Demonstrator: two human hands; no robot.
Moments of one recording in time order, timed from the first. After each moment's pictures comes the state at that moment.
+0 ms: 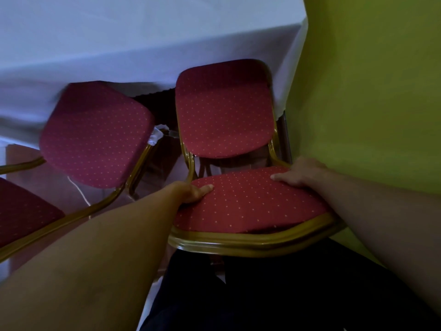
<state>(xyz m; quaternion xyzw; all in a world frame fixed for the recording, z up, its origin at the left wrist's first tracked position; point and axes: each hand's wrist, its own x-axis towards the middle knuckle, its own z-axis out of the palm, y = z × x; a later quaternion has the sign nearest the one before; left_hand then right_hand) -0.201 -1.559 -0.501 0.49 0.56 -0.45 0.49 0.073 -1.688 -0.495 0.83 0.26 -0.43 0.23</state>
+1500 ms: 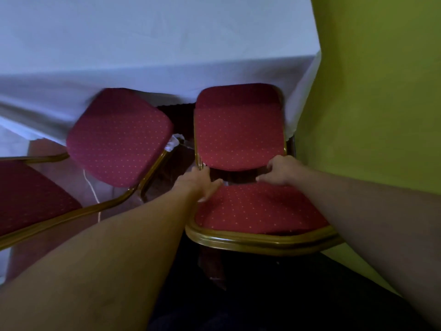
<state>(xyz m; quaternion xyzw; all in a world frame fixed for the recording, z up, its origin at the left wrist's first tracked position) -0.224 -1.548 -0.455 0.75 0.49 -0.30 0.34 0.006 -1.627 -0.441 0.80 0.40 -0.41 0.16</state>
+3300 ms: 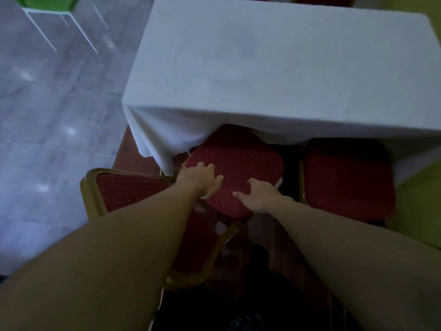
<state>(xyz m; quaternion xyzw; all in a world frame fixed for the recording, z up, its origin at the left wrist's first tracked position) -0.637 -1.280 -0.382 0.80 0.49 -0.26 0.23 -0.469 -1.365 -0.418 0.77 0.45 -0.44 0.08</state>
